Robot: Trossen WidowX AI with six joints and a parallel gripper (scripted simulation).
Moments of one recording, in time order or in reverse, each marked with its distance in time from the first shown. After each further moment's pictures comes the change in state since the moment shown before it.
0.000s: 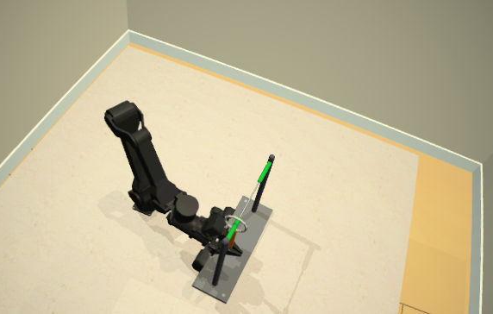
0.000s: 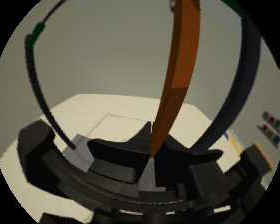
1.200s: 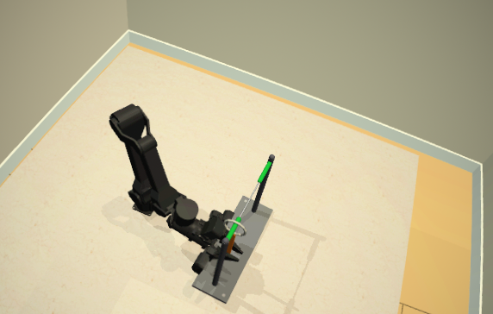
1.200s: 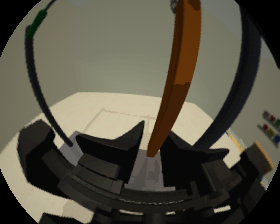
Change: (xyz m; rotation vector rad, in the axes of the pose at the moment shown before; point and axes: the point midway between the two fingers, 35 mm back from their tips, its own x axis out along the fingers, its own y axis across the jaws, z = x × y) arm 0.003 0.000 -0.019 0.000 0.001 0.001
